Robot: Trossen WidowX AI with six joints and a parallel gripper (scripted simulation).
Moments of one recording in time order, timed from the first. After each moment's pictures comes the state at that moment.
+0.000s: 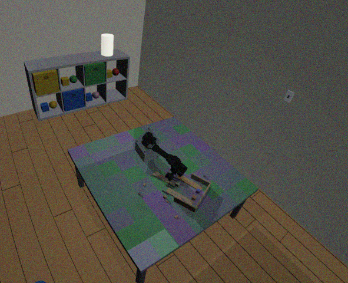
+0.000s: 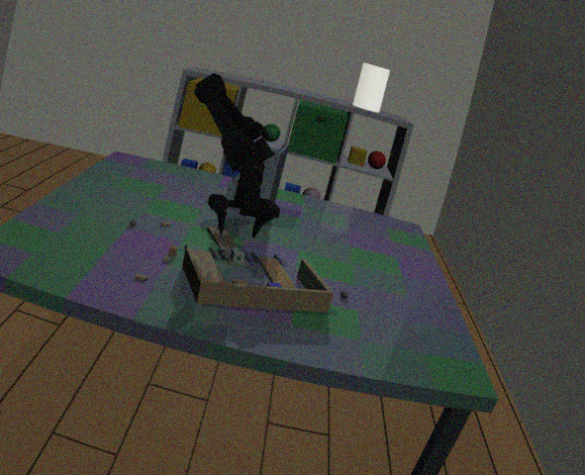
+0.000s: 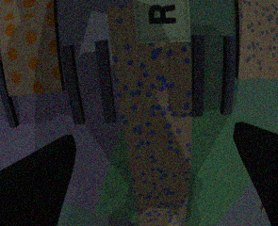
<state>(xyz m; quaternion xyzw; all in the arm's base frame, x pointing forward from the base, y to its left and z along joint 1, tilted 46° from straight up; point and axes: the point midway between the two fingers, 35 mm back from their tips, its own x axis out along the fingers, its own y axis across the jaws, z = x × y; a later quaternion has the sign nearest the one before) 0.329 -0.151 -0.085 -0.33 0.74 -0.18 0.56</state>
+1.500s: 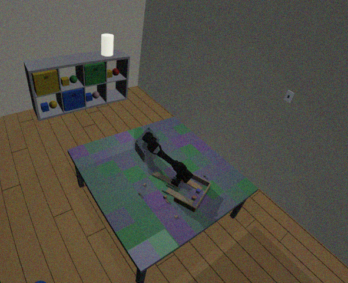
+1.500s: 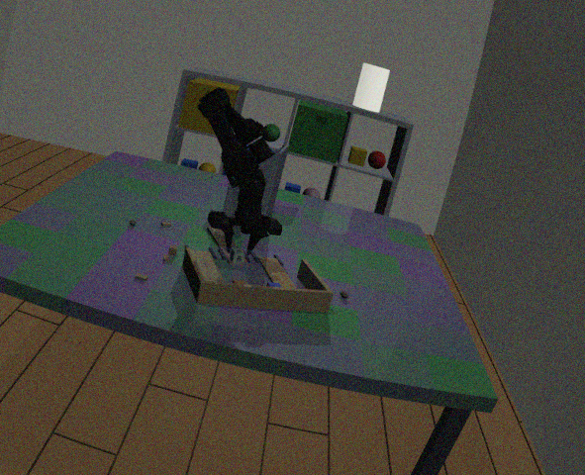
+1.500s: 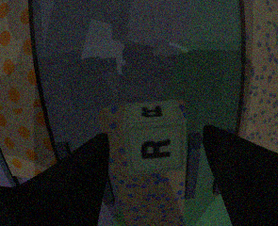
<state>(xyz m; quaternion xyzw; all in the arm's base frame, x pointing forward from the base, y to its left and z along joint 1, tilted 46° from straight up) 0.390 -0.169 -0.116 -0.33 0.73 -0.19 0.56</state>
